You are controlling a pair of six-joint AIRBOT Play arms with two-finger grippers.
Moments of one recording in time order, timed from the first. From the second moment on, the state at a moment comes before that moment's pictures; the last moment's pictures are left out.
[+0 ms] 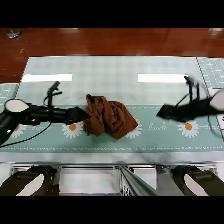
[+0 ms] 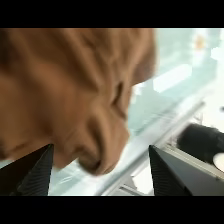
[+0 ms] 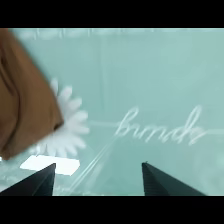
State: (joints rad) left arm -0.08 -1.03 0.59 0.52 -1.15 -1.10; right arm 0.05 -0.89 0.72 -1.17 1.22 1.65
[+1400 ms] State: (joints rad) left arm -0.08 -1.28 0.94 0.78 -1.38 -1.08; right arm 0.56 -1.29 0.63 -0.67 0.64 1.71
